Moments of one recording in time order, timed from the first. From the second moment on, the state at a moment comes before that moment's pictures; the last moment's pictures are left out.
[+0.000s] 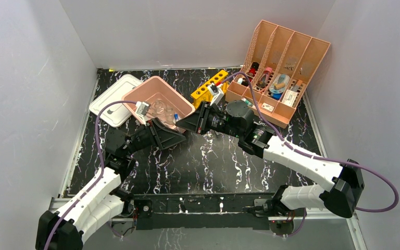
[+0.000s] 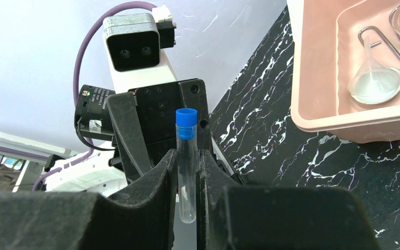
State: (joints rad) left arm -0.43 0.81 0.45 0.65 0.80 -1.16; right arm 0.96 1.23 1.05 0.14 -0.25 0.90
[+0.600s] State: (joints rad) left arm -0.44 0.79 0.45 0.66 0.79 -1.16; right arm 0.96 1.21 1.04 0.15 -0.25 0.91
